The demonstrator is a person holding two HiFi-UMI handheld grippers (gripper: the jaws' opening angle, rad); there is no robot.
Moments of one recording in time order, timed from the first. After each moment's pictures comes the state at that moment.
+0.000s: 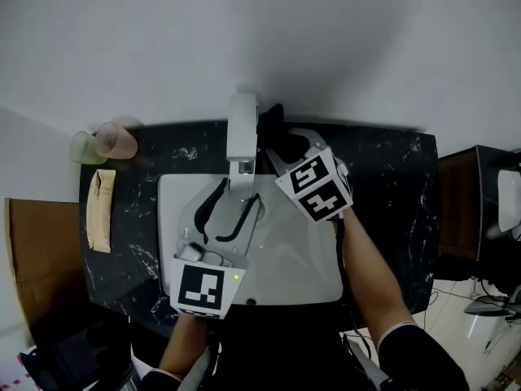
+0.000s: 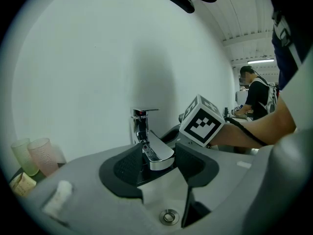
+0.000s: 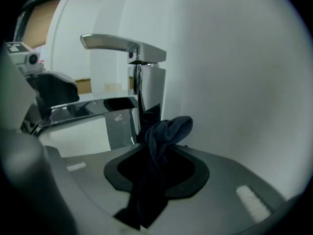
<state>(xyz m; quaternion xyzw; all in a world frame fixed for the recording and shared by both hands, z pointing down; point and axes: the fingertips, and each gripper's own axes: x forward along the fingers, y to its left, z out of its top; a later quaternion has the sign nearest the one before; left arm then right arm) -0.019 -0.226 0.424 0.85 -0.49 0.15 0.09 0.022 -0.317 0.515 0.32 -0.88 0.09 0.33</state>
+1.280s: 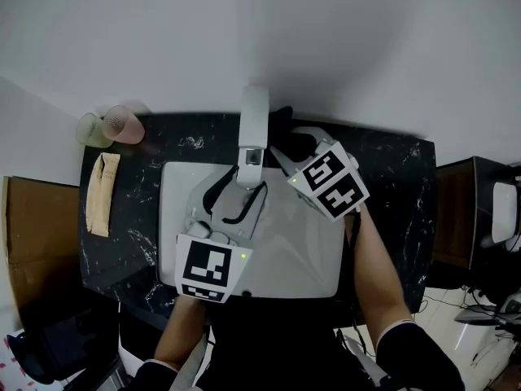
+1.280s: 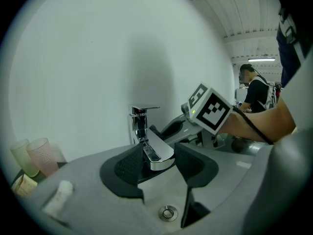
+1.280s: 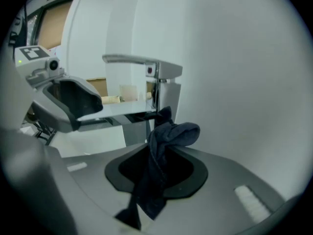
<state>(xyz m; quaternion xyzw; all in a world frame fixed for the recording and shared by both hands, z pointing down) -0.018 -0.230 0.432 0.85 -0.48 0.18 0.10 0.017 -0.297 0.495 0.25 -0.90 0.07 0.34</state>
